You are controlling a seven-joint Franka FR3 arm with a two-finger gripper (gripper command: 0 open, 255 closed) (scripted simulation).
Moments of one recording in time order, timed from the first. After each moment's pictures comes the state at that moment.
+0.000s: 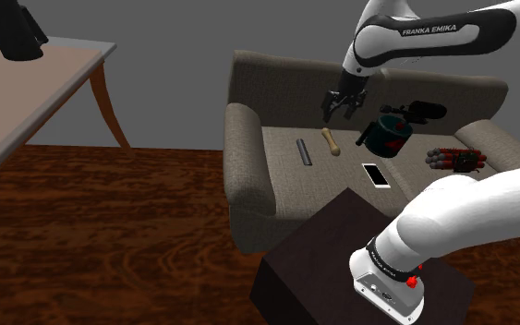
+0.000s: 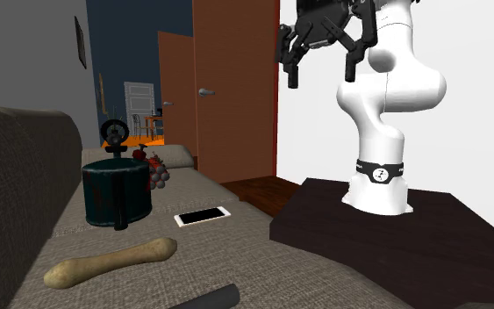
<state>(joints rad) -0.09 -0.51 -0.22 -2.46 -0.10 1.94 0.04</state>
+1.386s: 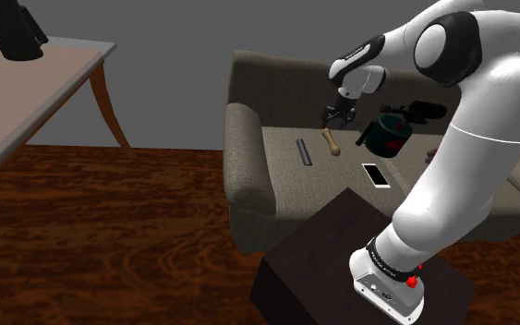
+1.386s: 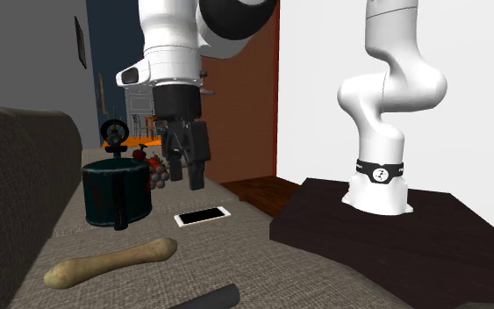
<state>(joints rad) -0.22 0.26 -0.44 -2.09 0.23 2.27 -0.32</state>
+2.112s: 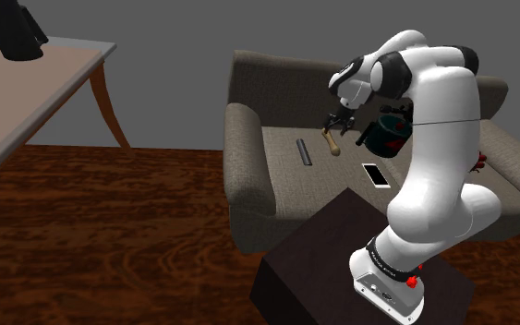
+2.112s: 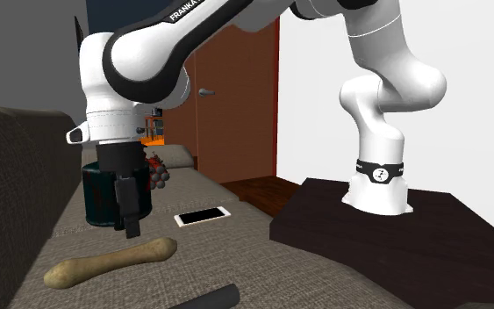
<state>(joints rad) -0.43 0.69 -0.39 -1.69 0.43 2.23 -0.44</state>
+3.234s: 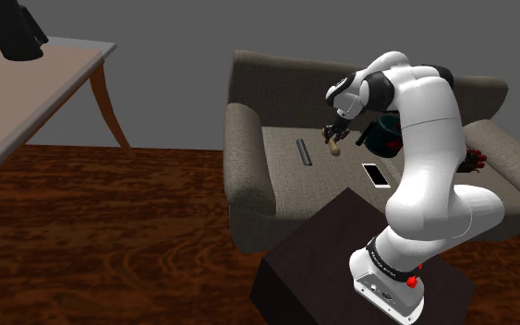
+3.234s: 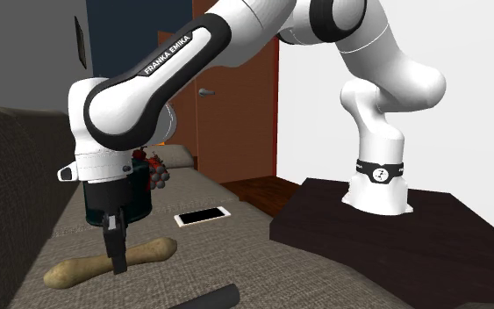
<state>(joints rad) -0.51 0.89 -0.34 -1.52 0.49 2.25 -0.45</state>
